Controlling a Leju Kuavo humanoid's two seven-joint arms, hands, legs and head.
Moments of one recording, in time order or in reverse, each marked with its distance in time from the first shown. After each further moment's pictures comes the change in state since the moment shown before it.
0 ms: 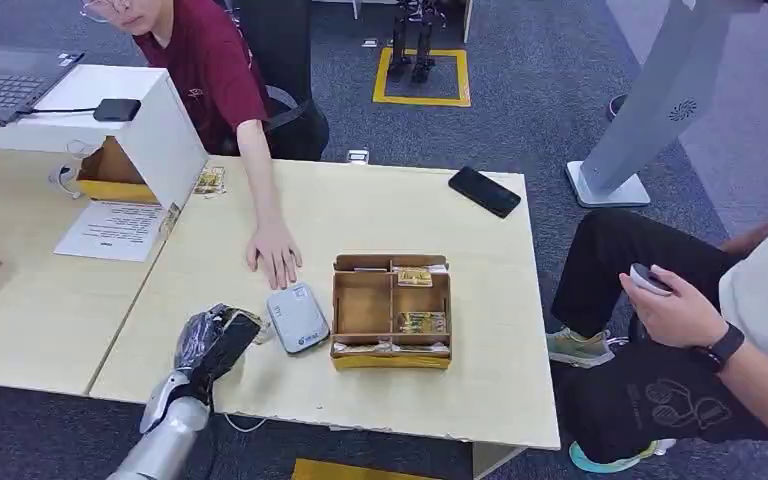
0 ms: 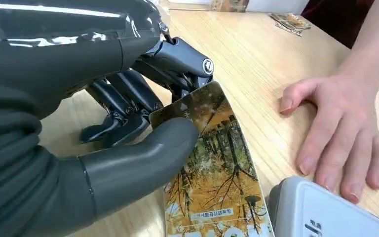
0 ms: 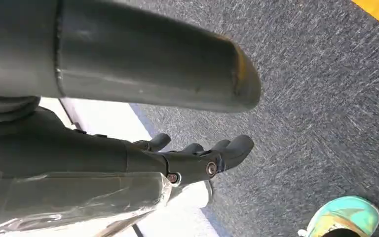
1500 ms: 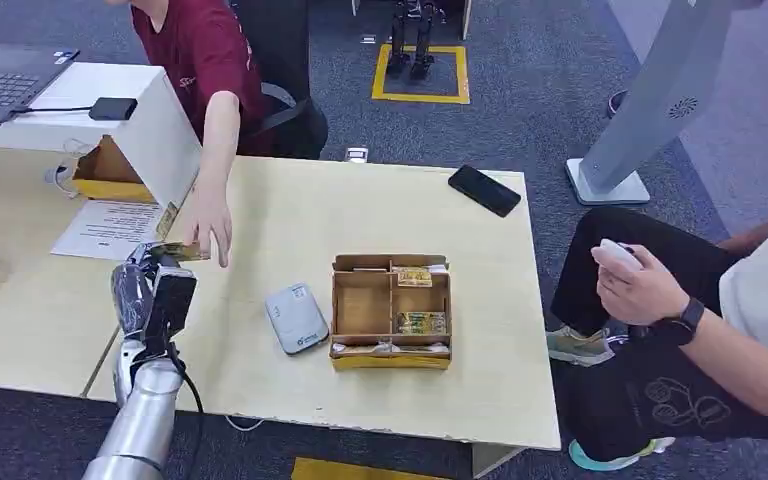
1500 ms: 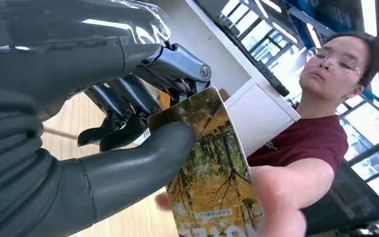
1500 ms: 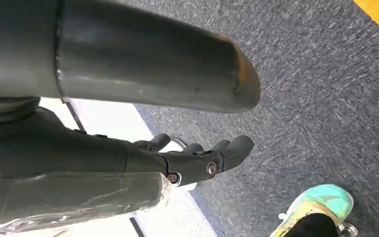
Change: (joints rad) left arm -0.044 -0.024 0.115 -0.275 0.127 0.277 -0.195; right arm -0.014 0.010 -0.031 -0.001 0.124 0.008 -0.011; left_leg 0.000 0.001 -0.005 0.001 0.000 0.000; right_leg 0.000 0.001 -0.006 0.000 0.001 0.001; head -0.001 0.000
